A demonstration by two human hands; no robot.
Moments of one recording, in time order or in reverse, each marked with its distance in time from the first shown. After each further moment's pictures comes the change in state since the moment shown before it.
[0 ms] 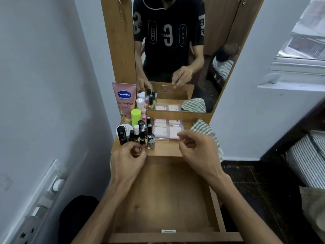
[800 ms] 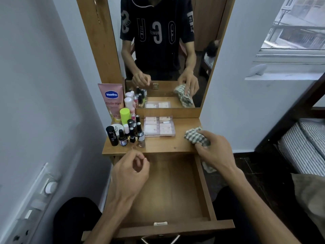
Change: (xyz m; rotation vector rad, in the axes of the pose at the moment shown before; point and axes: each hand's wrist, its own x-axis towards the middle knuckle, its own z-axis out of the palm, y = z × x) left_hand -0.051 0.031 -0.003 -0.021 -0.042 0.147; right_hand -0.018 0.060 -0.047 -0.272 -0.042 0.299
